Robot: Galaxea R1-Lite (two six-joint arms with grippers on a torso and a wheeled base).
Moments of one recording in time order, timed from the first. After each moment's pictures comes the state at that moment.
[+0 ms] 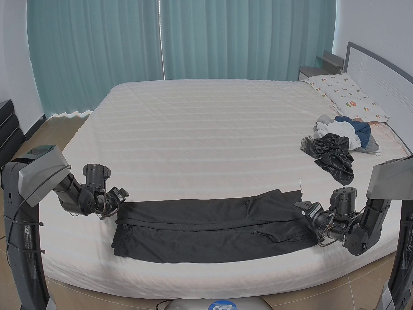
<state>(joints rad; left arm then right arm) -0.02 2.39 -1.09 -0.50 0.05 -0.75 0.20 2.25 -0.44 -1.25 0.01 1.03</state>
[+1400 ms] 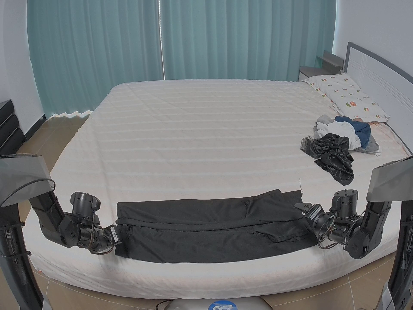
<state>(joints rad) -0.05 2.18 -0.56 -0.61 -0.13 -0.53 0.21 2.25 -0.39 -1.31 0.01 1.02</state>
